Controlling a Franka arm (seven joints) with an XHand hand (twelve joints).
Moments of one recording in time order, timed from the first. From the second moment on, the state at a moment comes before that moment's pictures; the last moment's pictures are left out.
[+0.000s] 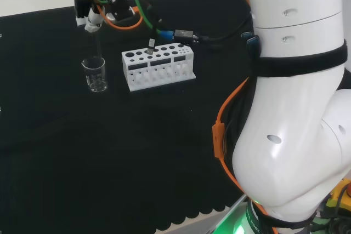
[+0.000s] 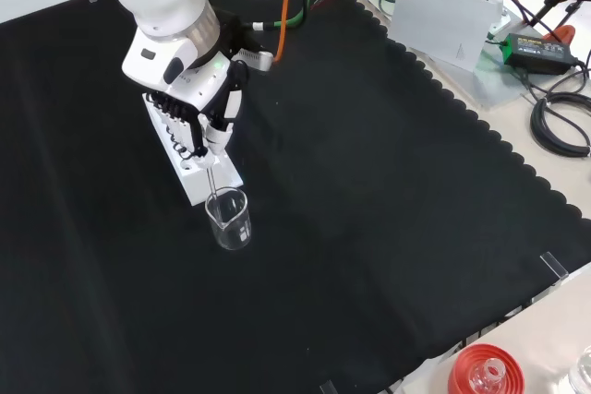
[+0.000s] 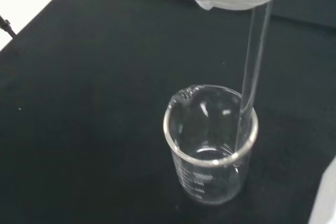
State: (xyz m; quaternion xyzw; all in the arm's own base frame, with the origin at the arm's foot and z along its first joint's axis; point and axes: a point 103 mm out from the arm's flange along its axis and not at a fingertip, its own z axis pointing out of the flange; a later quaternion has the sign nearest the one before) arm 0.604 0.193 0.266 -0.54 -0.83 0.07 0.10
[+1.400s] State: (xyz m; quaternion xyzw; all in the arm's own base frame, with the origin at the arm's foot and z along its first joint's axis) arm 0.550 0.209 0.288 -0.54 -0.84 0.07 0.08
